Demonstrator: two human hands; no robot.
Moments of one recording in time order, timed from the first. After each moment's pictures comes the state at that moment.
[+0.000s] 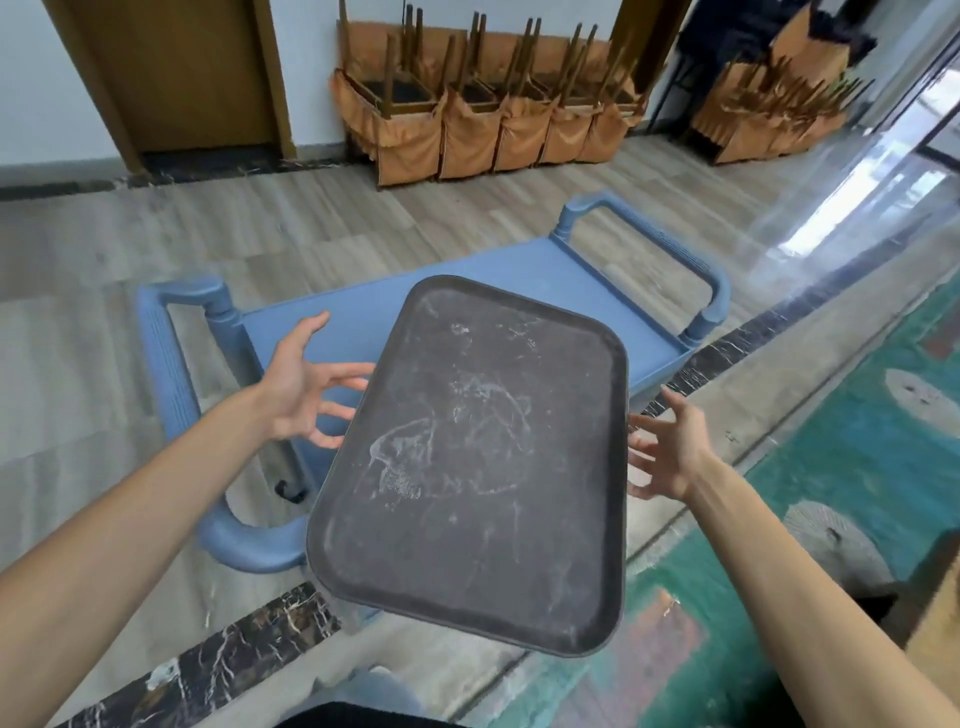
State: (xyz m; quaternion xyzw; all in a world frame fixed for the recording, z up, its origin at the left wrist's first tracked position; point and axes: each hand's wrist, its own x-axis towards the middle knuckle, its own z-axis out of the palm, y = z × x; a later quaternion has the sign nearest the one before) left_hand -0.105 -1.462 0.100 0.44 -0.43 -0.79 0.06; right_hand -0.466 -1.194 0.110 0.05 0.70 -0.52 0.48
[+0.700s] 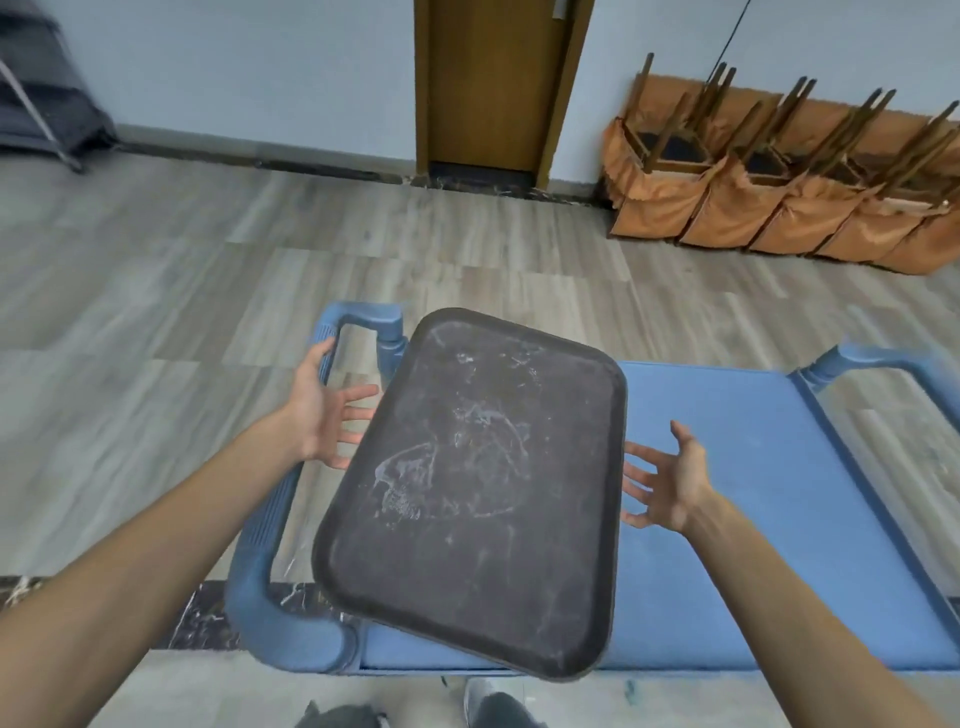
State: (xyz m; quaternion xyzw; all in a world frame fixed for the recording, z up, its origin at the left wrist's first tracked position) left_hand -0.052 -1.543 0.074 0.62 -0.20 -0.70 0.29; right_hand -0.483 -1.504 0.051 -0.10 0.66 -0.36 0.65
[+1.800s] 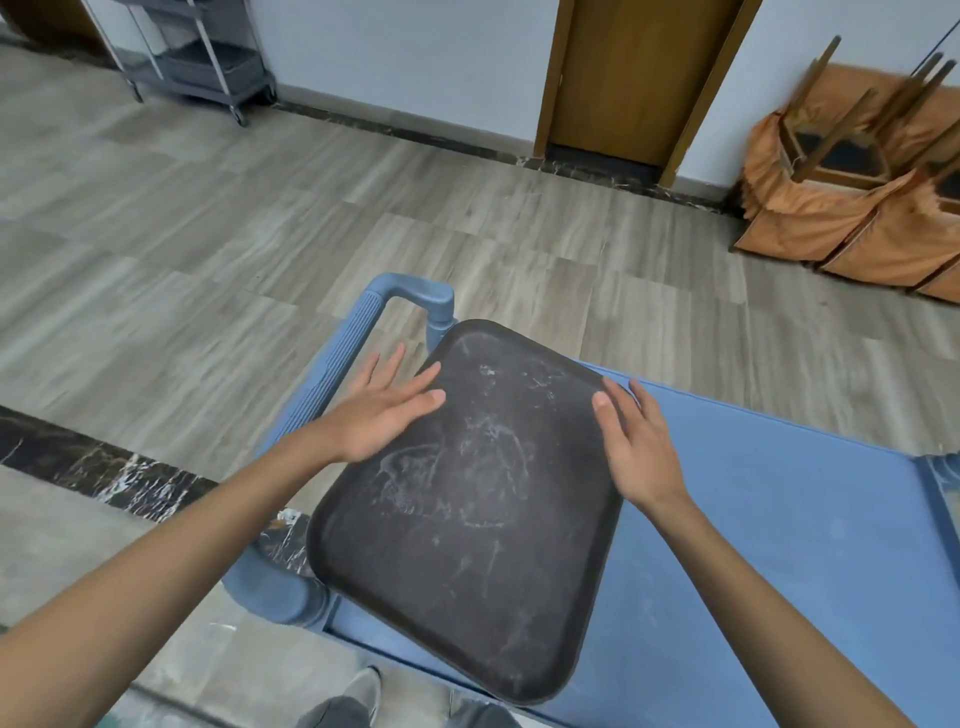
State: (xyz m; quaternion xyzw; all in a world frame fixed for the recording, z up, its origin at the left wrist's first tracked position) left_hand -0.103 -1.500 0.073 0.69 -0.60 -0.39 0.12; right_hand -0.434 -1.564 0.049 -0.67 0.64 -0.20 0.31
